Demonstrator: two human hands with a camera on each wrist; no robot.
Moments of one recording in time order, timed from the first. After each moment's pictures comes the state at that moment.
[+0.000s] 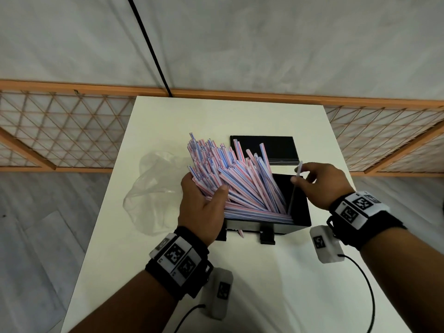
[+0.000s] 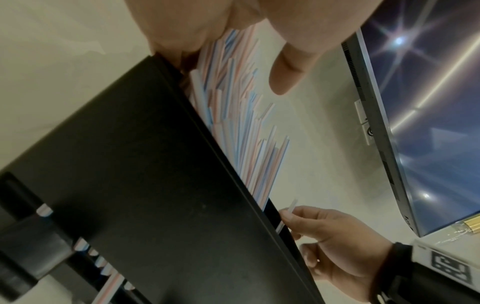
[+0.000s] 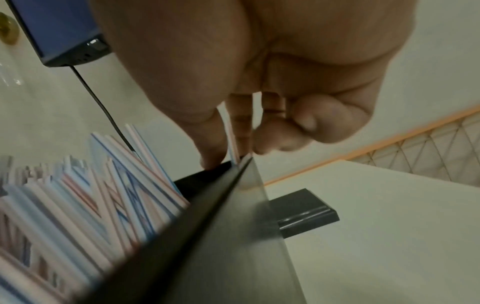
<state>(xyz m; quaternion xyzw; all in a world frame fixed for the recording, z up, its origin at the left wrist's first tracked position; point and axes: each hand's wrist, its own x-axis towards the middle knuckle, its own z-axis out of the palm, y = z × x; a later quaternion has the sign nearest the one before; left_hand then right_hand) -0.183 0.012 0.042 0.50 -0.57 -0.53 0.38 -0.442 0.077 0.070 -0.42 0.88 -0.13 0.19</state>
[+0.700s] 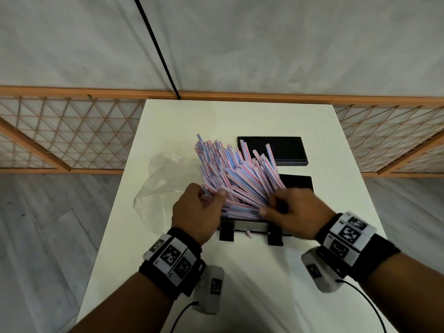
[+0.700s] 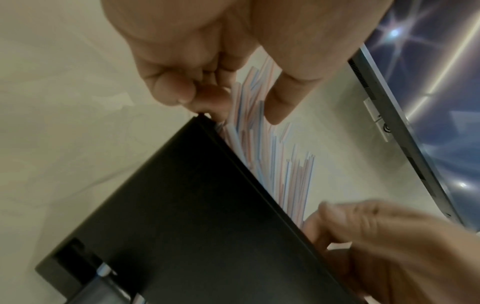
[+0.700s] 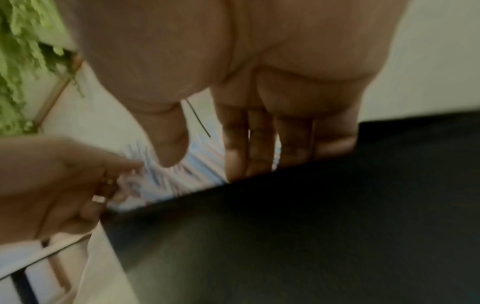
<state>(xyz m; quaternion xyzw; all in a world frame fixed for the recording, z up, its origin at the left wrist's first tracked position) -0.164 0.006 0.057 0.61 -0.62 -0.44 0.22 -0.376 0.088 0.066 -0.60 0.75 -0.13 0.25</state>
